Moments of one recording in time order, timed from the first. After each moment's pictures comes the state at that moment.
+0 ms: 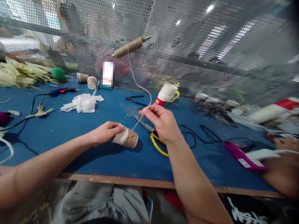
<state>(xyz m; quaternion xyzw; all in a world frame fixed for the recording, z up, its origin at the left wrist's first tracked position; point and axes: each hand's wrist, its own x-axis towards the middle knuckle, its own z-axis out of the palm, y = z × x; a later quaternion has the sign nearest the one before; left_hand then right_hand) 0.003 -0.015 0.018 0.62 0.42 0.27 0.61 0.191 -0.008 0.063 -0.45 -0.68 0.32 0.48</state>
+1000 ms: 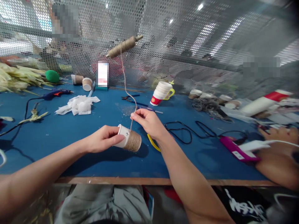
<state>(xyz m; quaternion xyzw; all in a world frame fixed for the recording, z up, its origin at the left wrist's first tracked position) -0.002 -0.029 0.034 0.77 0.29 0.24 0.52 0.184 0.000 0.048 -0.50 -0.69 0.35 0.39</state>
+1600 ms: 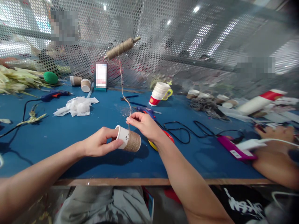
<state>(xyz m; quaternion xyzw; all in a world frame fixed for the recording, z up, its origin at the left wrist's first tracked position) -0.006 -0.032 0.037 0.85 0.25 0.24 0.40 0.181 -0.005 0.049 -0.50 -0.71 0.36 0.34</state>
